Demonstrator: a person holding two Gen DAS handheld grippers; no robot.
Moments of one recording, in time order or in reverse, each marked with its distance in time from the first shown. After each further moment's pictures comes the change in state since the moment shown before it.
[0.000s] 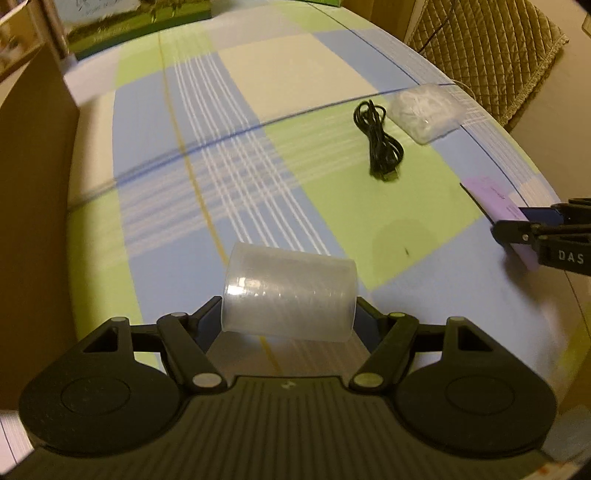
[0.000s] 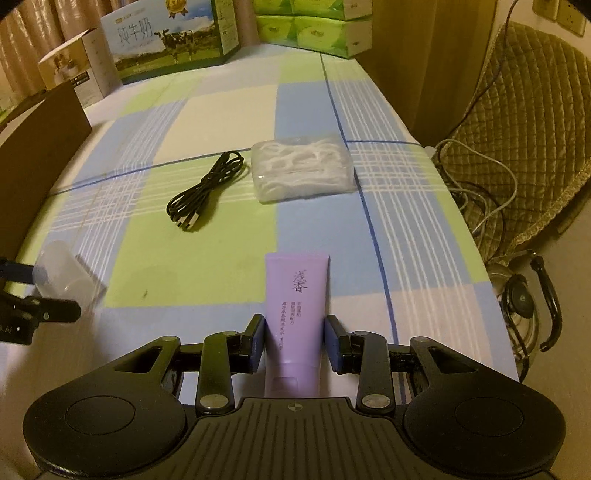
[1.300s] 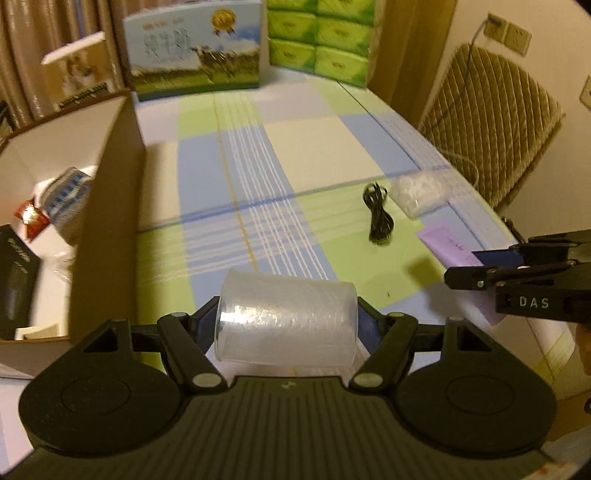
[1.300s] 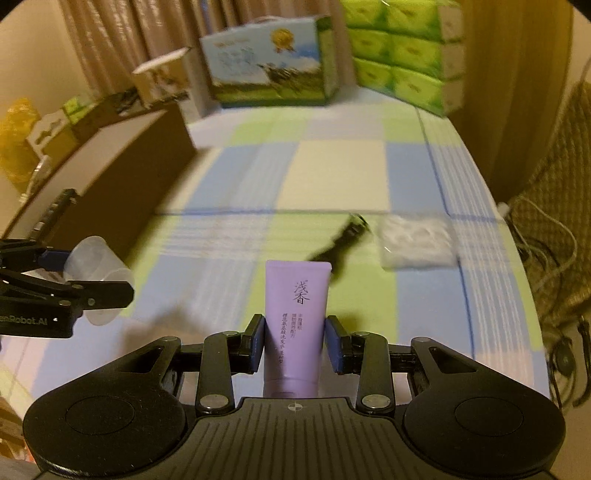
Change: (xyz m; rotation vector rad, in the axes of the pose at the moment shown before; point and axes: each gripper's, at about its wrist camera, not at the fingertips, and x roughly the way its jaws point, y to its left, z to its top) left arm -0.097 0.016 -0.016 -0.122 -0.215 0.050; right arm -0.054 0.071 0.031 -0.130 -0.077 0.211
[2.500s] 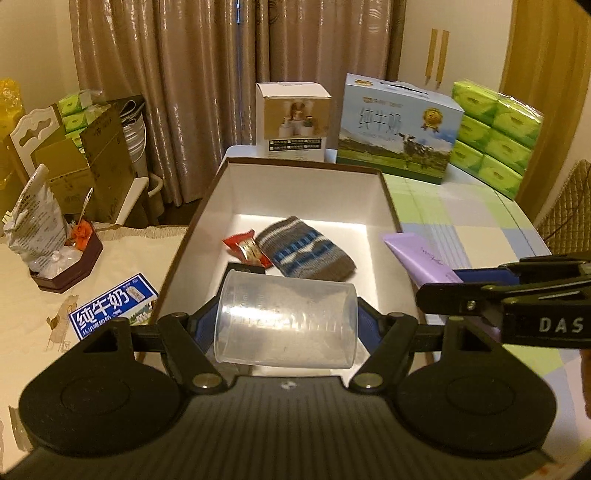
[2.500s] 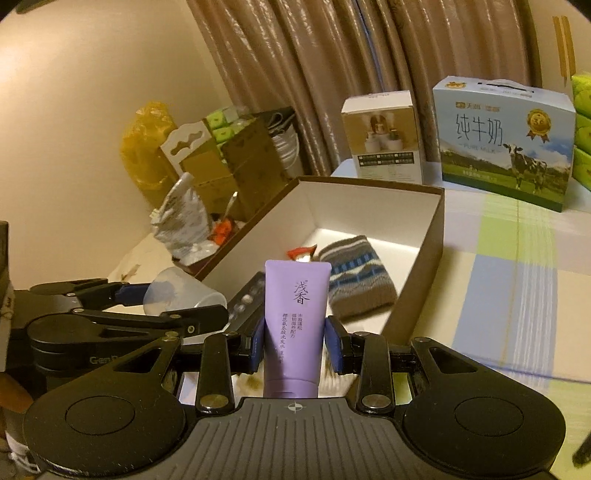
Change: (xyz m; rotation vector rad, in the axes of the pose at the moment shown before) left arm -0.096 0.217 0.012 -0.245 -0.172 0.269; right arm 0.082 0.230 0.131 -0.160 -0.076 0.394
